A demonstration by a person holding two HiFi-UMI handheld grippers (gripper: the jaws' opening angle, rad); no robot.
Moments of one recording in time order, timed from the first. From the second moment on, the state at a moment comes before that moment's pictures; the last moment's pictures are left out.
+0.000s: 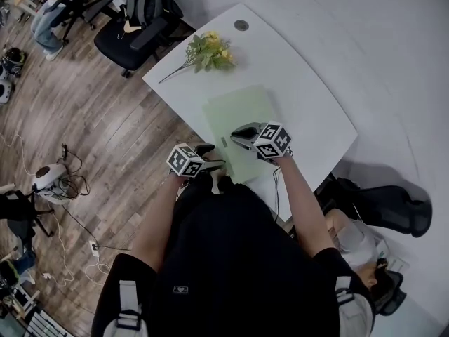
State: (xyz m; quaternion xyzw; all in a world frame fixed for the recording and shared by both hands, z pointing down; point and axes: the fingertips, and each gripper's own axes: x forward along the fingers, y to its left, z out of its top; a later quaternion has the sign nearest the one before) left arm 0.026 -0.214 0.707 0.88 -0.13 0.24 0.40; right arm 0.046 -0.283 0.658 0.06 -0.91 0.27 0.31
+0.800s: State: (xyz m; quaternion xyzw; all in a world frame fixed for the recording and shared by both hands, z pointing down) left arm 0.016 -0.219 0.709 0.89 -0.07 0.26 0.37; right arm 0.025 -0.267 0.694 0.08 -0.89 0.26 0.37
